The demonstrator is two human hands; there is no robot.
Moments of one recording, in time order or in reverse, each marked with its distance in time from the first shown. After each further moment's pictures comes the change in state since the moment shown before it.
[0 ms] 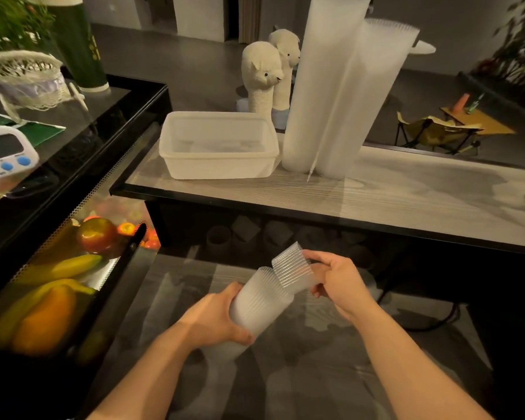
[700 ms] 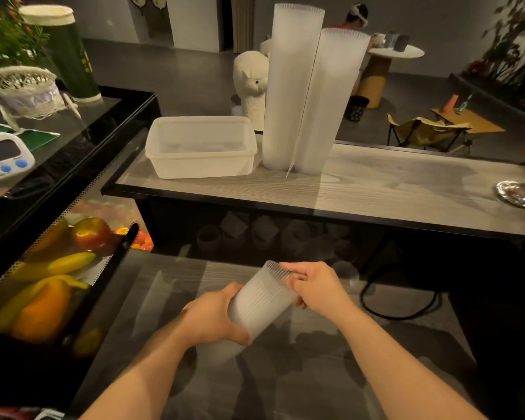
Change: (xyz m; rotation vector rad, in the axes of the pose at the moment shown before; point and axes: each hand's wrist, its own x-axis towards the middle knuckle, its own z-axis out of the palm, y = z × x) left_hand -0.020 0.032 0.020 0.110 0.000 0.021; right_hand -0.028 0.024 -0.015 -0.408 -0.059 -0.122
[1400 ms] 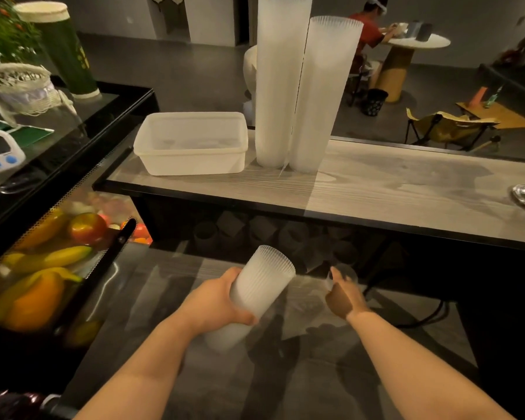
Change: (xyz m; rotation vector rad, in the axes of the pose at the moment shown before) left_hand 0.023 0.035 0.008 -0.054 0.141 -0.063; right_hand 0.074 0.132 -0.047 -0.505 -0.055 0.279
